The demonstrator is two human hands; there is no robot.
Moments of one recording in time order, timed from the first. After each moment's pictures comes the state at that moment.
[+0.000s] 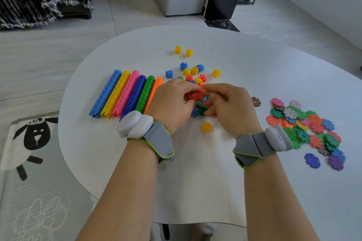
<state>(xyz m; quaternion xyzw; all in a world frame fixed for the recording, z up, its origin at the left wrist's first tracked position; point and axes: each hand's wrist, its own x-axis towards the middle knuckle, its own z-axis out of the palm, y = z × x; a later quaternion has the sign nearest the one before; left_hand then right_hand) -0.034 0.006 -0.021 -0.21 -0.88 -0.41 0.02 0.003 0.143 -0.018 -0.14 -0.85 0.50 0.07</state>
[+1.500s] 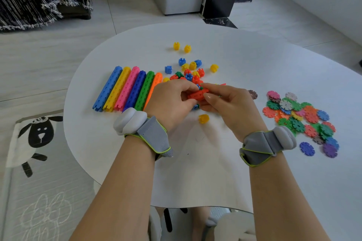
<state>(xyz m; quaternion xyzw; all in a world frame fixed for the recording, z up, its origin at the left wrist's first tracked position) -0.020 -0.001 -0.014 -0.19 -0.88 -0.43 -0.04 0.025 0.147 -0.018 -0.11 -0.78 0.61 0.03</state>
